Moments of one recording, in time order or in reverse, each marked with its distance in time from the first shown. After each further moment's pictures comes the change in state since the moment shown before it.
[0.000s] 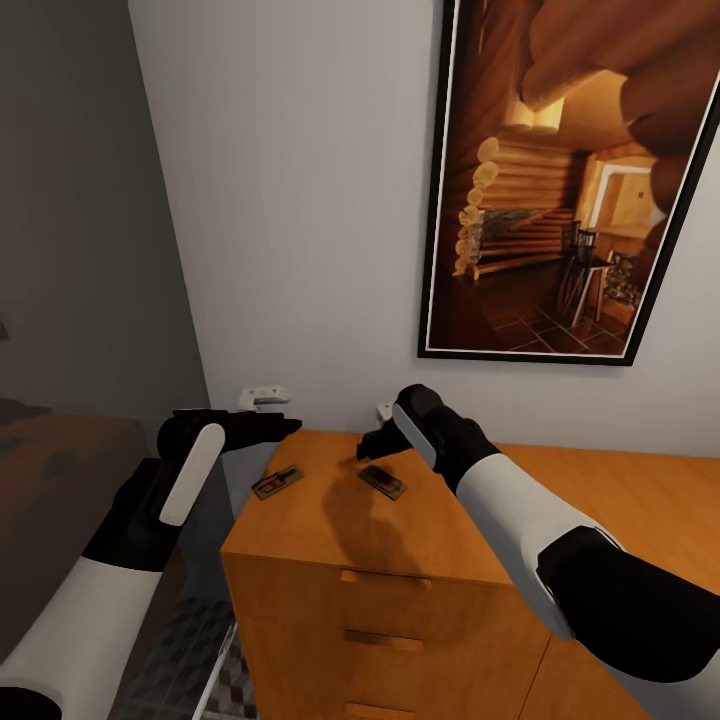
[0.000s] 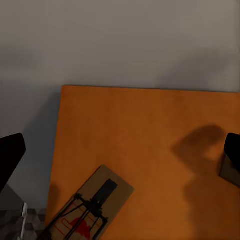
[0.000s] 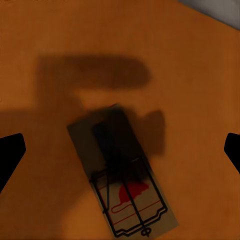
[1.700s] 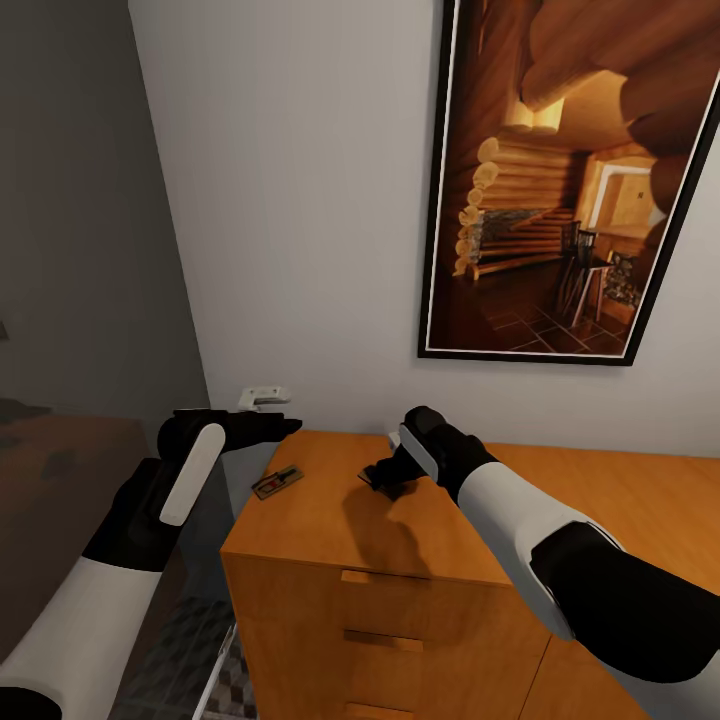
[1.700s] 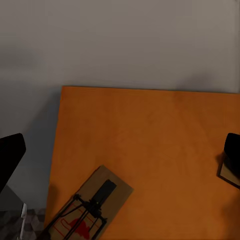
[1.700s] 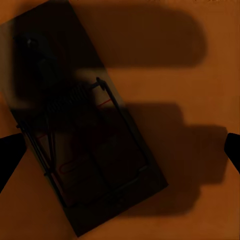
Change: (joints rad) left arm 0.000 -0.001 0.000 0.001 0.002 -0.003 0.000; right arm 0.001 0.000 0.004 0.186 0.004 0.000 -0.003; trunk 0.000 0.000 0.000
